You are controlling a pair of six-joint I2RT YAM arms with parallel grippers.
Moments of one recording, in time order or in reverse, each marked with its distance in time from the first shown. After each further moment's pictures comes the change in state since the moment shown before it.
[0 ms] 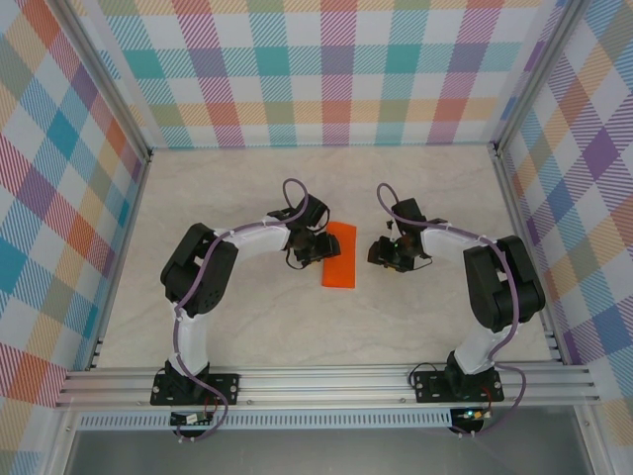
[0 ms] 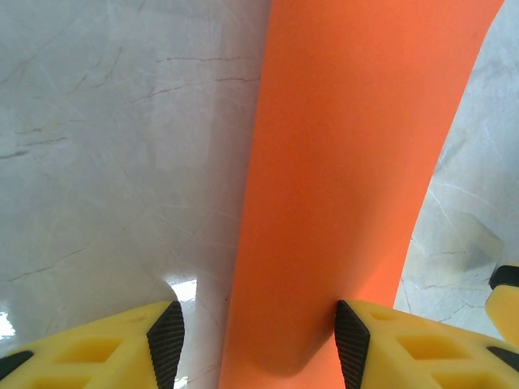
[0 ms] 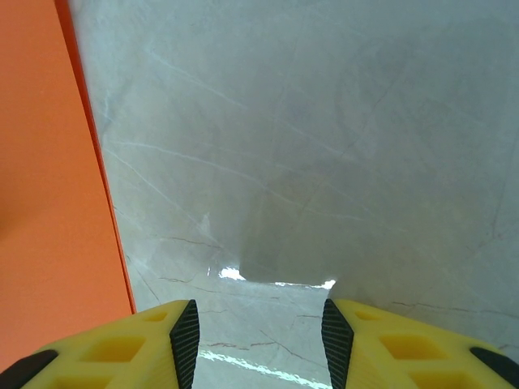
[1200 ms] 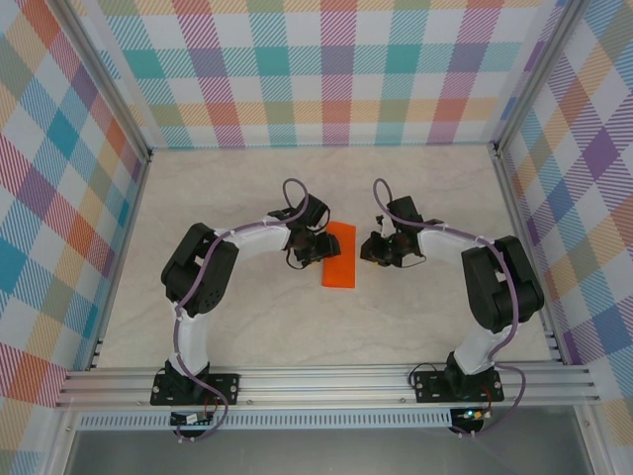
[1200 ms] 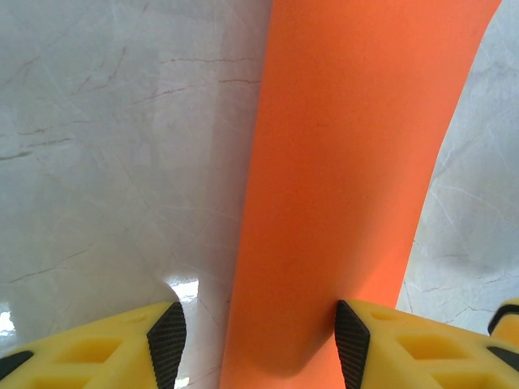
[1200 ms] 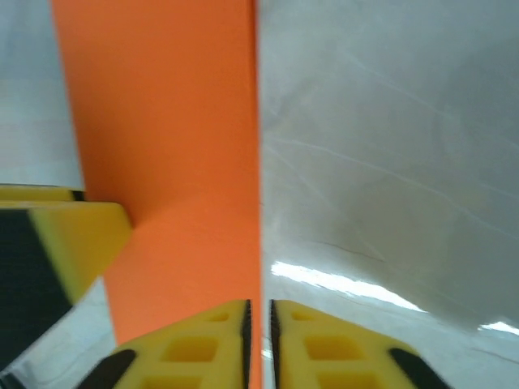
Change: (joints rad) left arm -0.001 0.004 0.004 -0.005 -0.005 -0.003; right arm 0.029 -0.001 0.002 0.129 -0.182 0.053
